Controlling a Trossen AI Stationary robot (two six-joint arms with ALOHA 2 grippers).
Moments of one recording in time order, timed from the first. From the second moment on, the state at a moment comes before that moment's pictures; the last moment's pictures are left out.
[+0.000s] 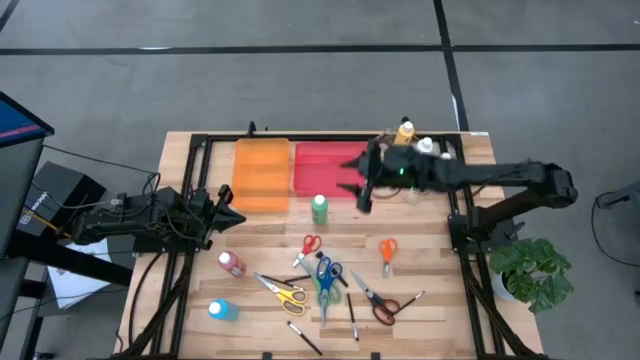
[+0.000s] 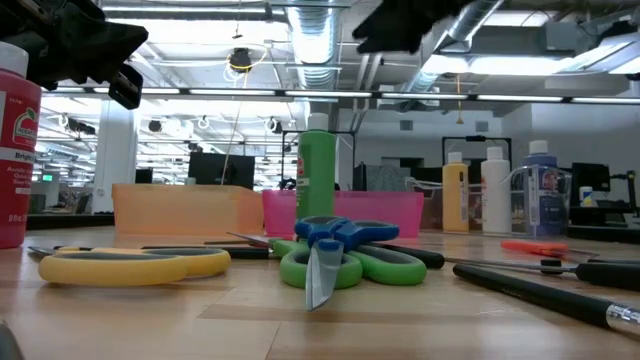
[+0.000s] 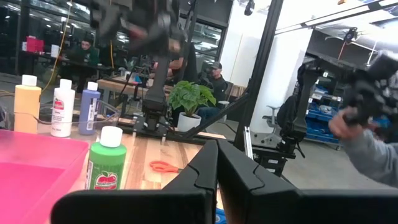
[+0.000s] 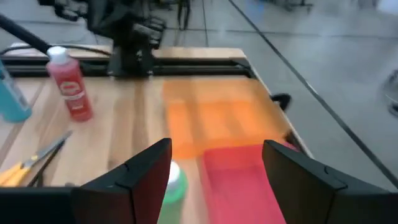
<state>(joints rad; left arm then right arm) 0.10 0.01 0.01 0.19 0.23 -0.27 -0.12 1.31 1.04 -0.10 0.13 -0.09</state>
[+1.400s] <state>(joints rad) 0.10 0.19 0.01 0.23 0.23 -0.27 -0.11 1.53 0.89 0.31 0.02 -0.02</state>
